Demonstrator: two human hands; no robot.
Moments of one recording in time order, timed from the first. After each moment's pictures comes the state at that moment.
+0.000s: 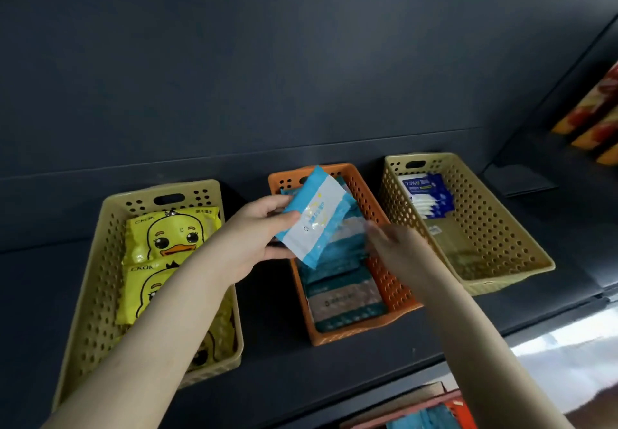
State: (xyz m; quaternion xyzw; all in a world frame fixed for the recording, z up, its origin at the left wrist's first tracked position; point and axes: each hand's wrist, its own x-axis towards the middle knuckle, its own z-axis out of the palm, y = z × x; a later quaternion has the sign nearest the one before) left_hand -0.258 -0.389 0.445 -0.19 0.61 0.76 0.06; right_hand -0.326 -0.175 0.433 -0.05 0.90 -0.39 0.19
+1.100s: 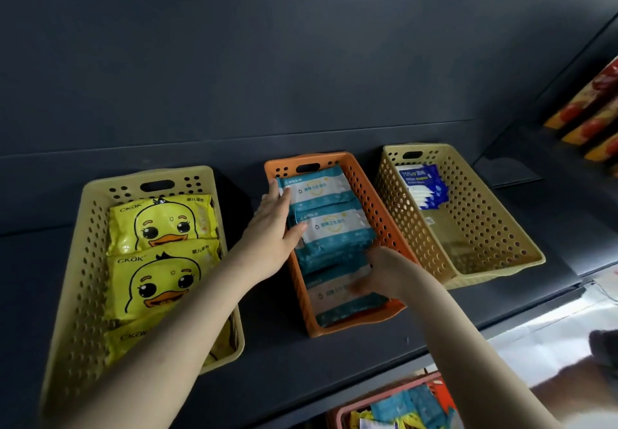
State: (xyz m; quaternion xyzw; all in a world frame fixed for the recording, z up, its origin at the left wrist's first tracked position) left_hand -0.269 -0.382 0.395 -0.08 0.91 0.40 0.03; right_hand -0.324 -0.186 0.411 -0.06 0.93 -0.10 0.36
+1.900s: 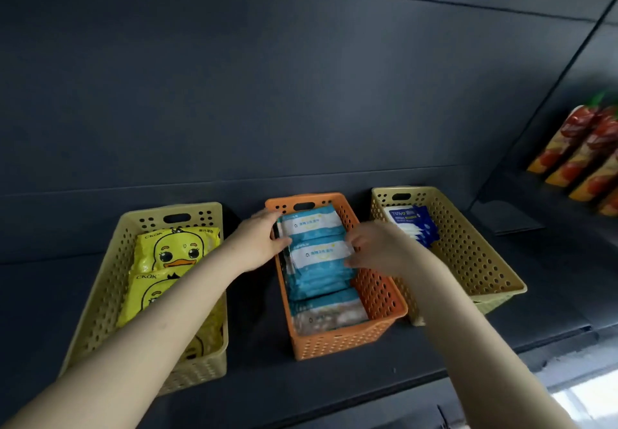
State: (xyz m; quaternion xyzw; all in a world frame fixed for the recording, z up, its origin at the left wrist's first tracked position) left_hand -0.272 -0.384 0.439 -0.11 0.95 0.30 0.00; right_hand -0.337 -0.170 0.481 -0.24 0.94 -0.17 0.18
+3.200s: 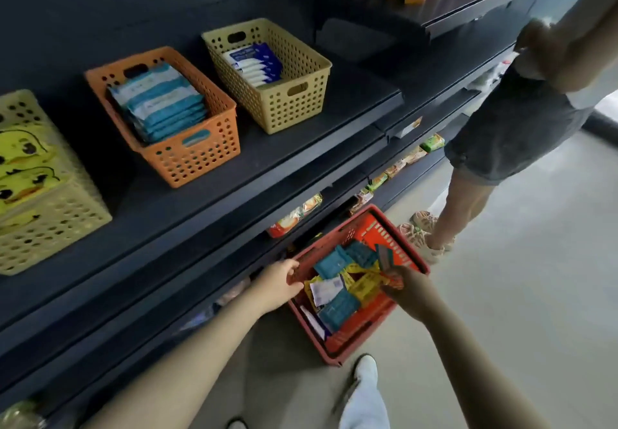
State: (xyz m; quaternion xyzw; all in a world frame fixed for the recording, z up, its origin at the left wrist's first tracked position) left_hand -0.051 -0.121 0.244 0.02 0.89 0.34 0.31; right_hand -0.014 0.145 0.268 0.15 0.93 -0.25 0.24
